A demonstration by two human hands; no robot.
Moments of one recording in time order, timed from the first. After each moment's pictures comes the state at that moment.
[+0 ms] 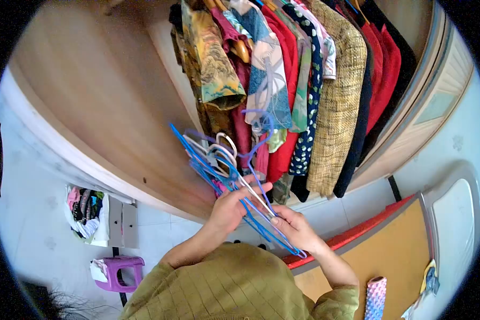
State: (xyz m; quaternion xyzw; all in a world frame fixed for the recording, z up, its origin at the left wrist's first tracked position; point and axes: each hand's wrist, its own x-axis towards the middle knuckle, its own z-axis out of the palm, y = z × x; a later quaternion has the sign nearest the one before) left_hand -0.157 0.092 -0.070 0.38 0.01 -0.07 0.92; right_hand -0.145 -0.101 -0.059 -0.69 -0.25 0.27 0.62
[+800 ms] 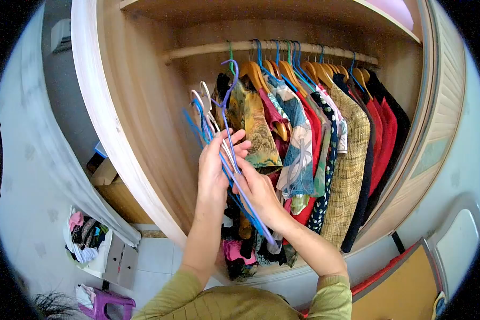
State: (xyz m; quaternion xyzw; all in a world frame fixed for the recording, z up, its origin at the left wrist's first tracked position) left_hand -0.073 0.201 0.108 0.40 -0.05 0.24 0.88; right_hand -0.090 0.073 0.090 -0.71 -0.42 -0.04 0.57
